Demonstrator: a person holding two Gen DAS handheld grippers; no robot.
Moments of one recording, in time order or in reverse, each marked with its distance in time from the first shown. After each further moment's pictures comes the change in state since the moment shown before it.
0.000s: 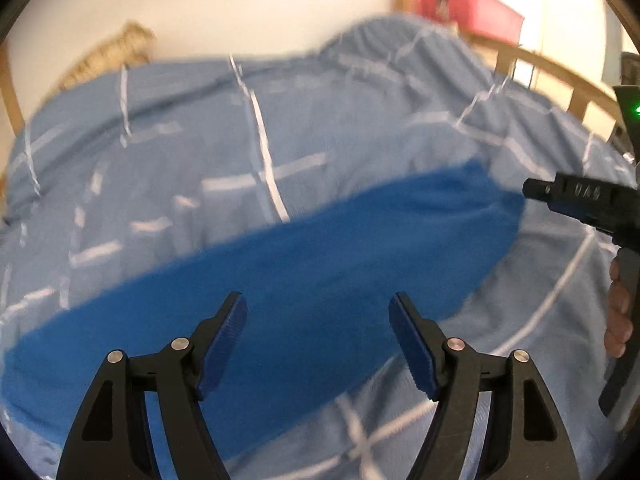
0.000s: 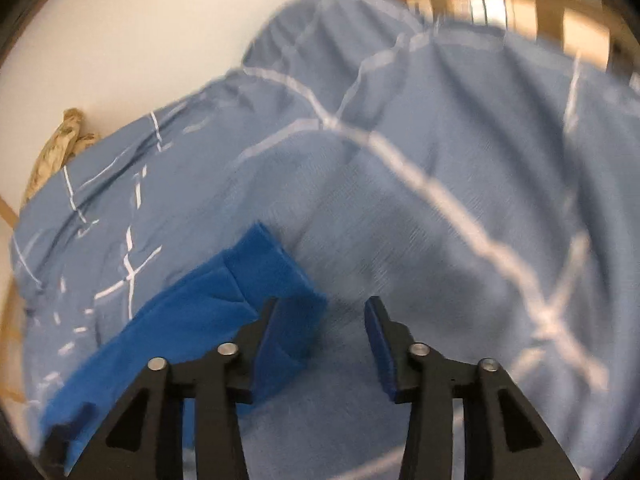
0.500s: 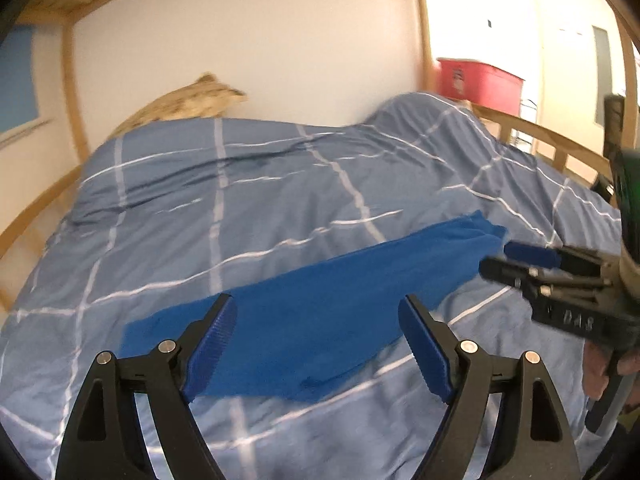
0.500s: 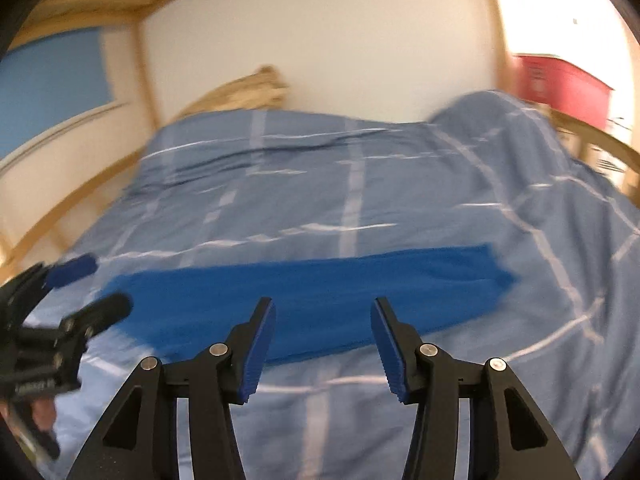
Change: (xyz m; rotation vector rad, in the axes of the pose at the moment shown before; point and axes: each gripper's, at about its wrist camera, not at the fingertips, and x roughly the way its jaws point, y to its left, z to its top) left arm -0.194 0.146 -0.075 -0.073 -0.178 0.059; right arm -0.173 0.161 -0.123 -0.487 -0.129 0.352
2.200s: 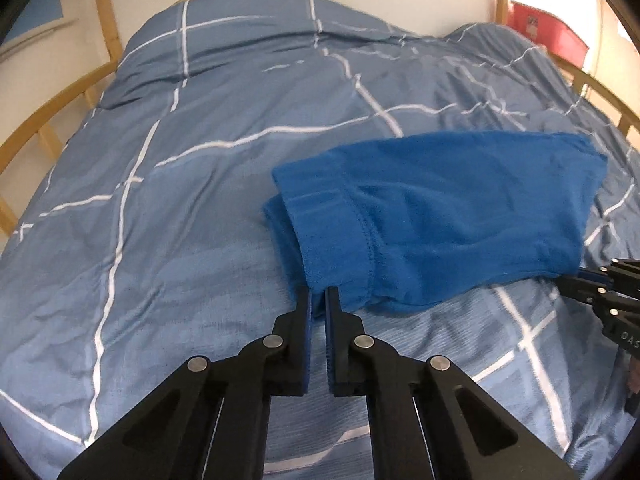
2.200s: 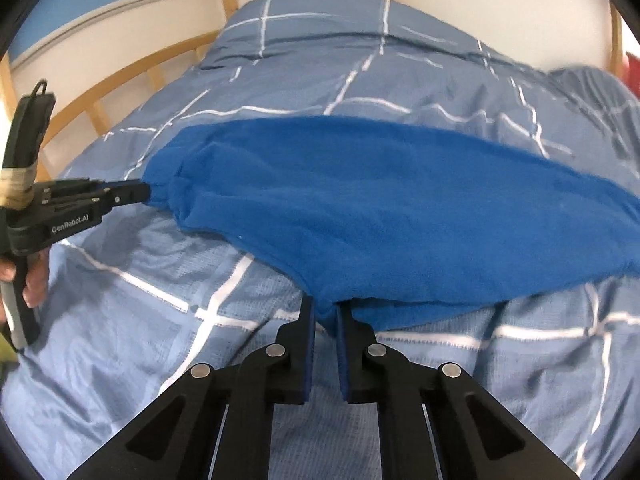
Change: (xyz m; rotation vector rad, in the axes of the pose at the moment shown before) left arm 0.097 0.205 -0.117 -0.062 0.312 0.069; right arm 0.135 0.178 -0.101 -0.149 0.300 0.122
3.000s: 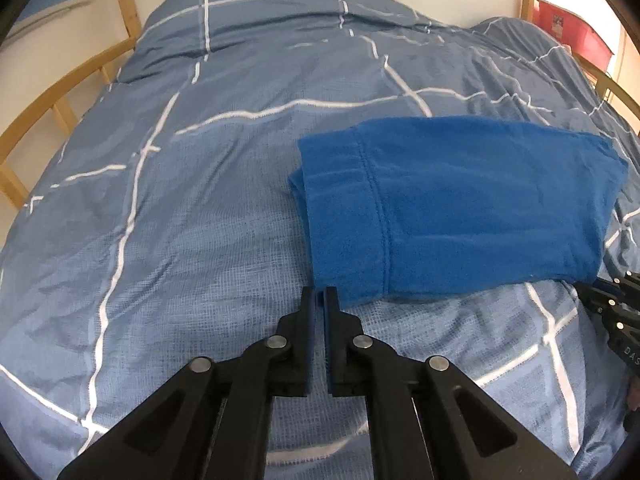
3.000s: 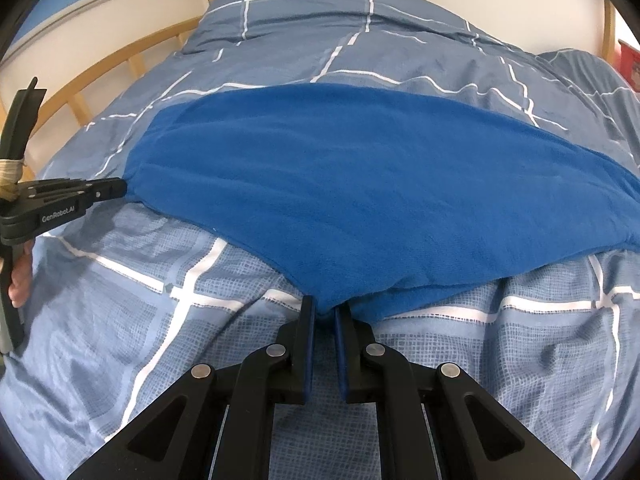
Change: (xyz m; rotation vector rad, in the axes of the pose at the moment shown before) left arm 0.003 0.007 -0.011 -0.051 0.039 0.047; right arm 0.013 0.003 -0.009 -0.004 0.040 -0.054
